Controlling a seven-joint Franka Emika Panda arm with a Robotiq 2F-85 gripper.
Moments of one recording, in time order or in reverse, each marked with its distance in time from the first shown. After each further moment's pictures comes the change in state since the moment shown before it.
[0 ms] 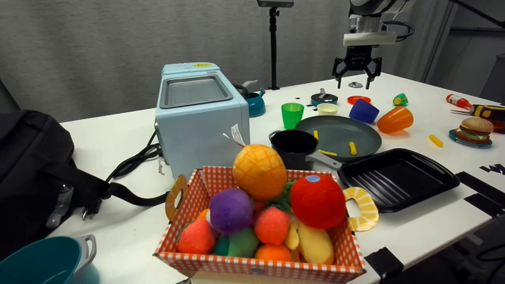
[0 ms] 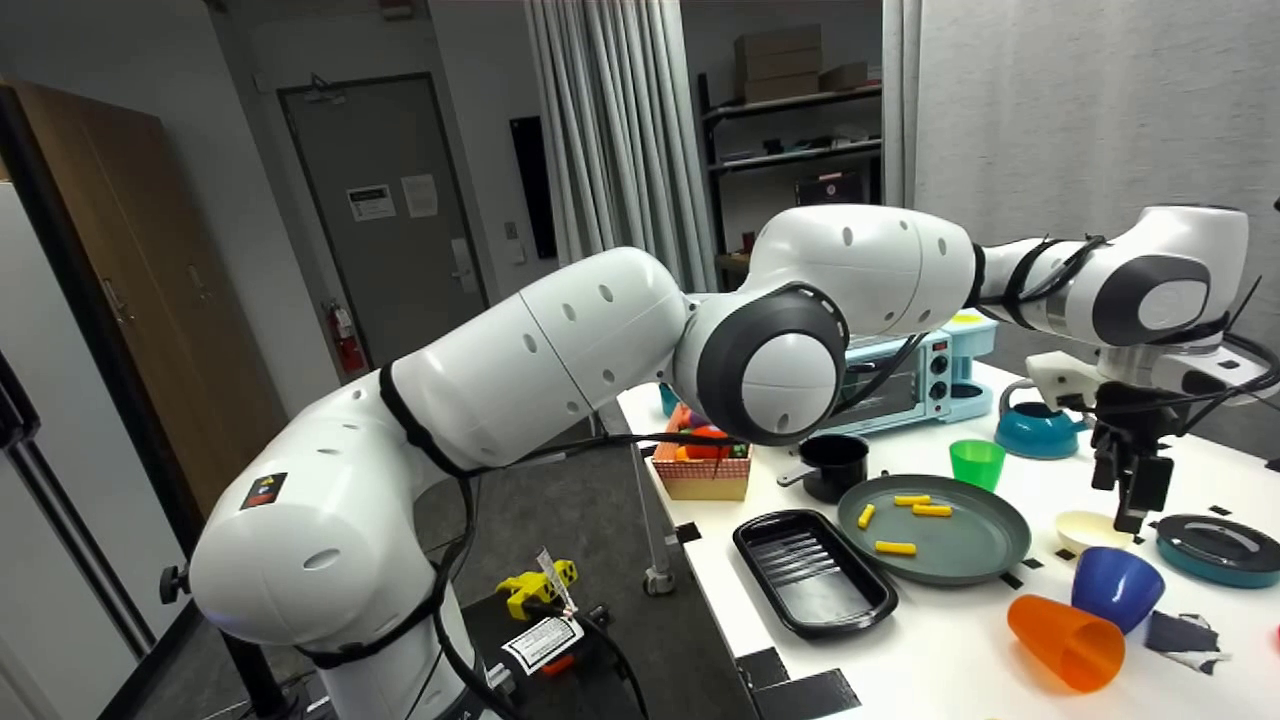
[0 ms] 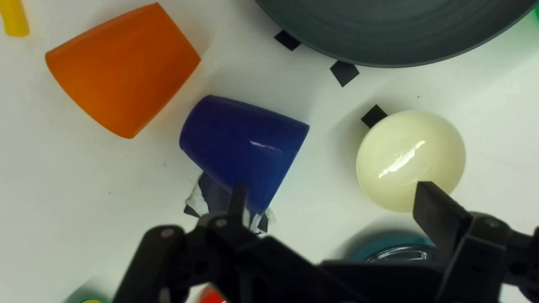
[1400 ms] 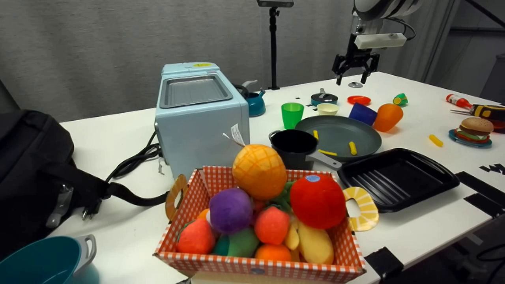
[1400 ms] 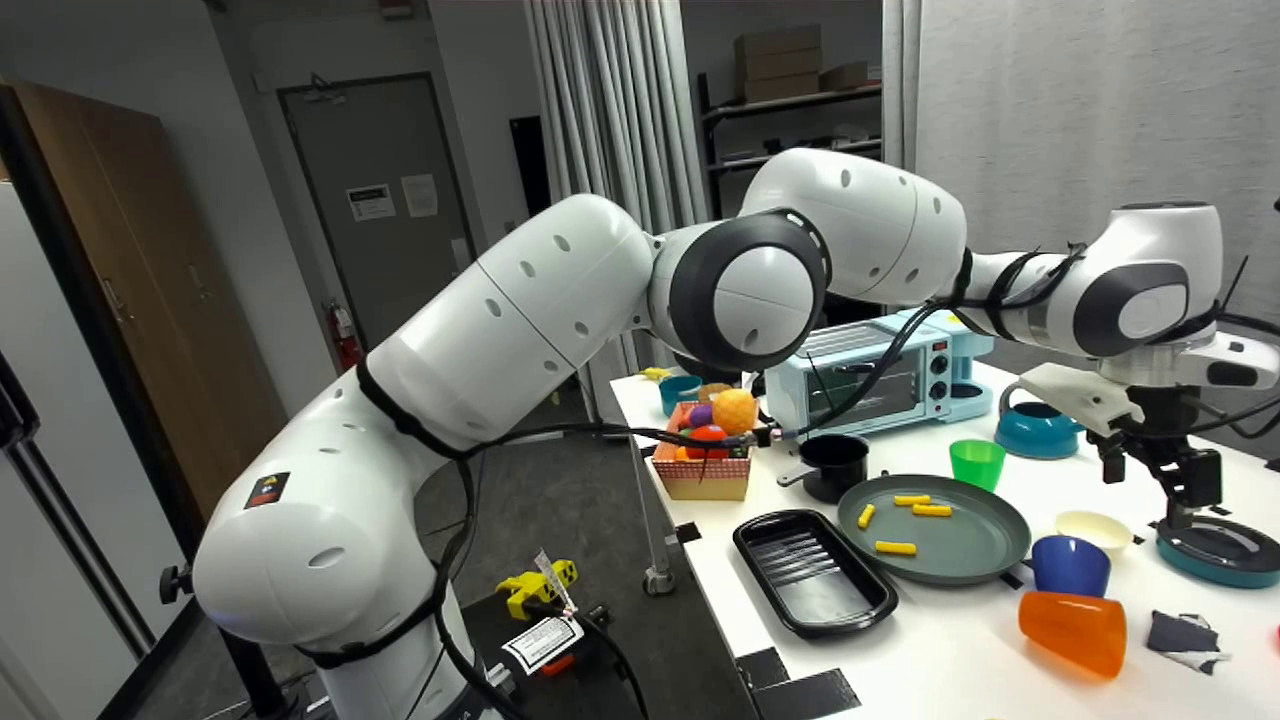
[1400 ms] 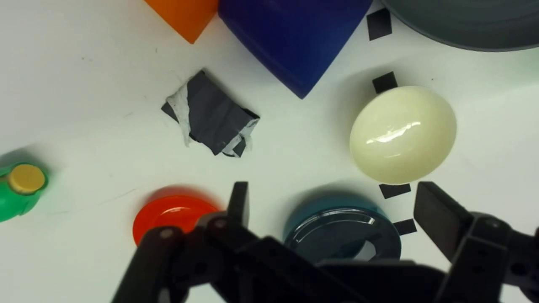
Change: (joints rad) arm 0.020 -0.183 0.000 -0.356 -0.061 0.343 -0.368
